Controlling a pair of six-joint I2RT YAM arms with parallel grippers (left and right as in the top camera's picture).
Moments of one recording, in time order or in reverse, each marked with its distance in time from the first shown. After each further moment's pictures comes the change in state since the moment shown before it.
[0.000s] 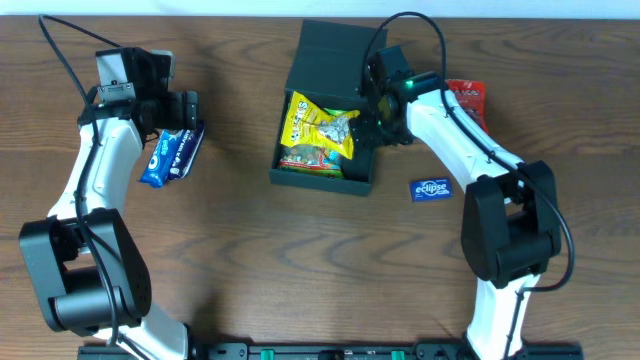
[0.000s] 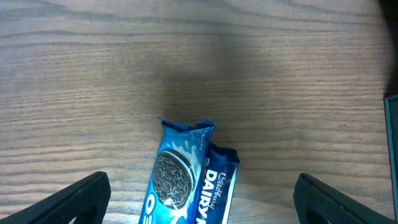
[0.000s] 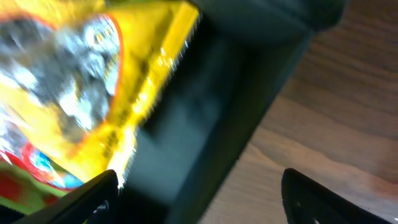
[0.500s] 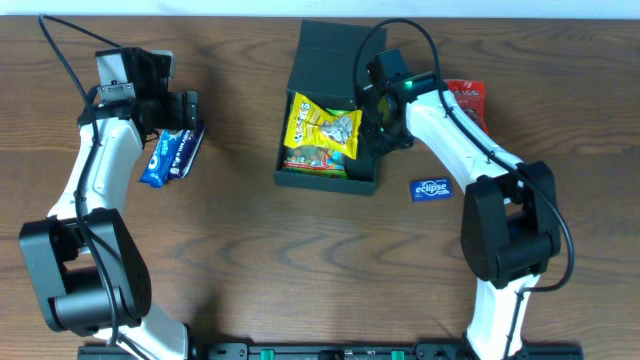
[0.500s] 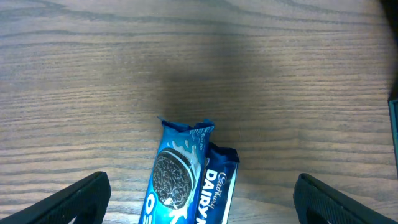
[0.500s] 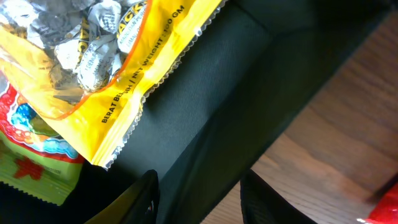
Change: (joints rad) left arm 0.000 0.000 0.000 -0.001 0.000 0.000; right arm 0.002 0.000 0.000 -0.045 0.033 -0.204
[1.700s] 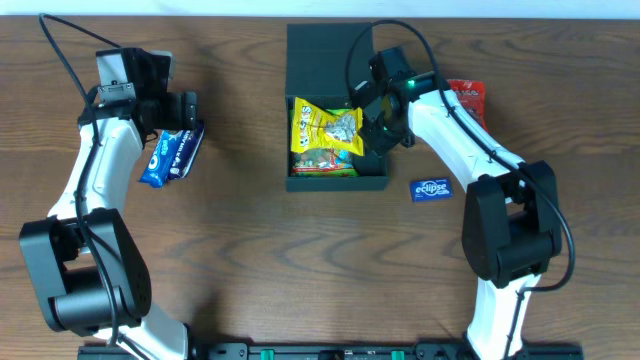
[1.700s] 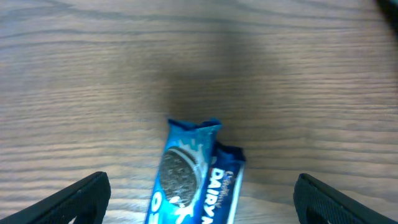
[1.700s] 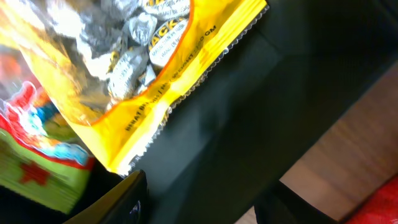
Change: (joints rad) left arm 0.000 0.000 0.000 -0.002 -0.036 0.008; right arm -0.009 0.000 -0.001 0.052 -0.015 -0.177
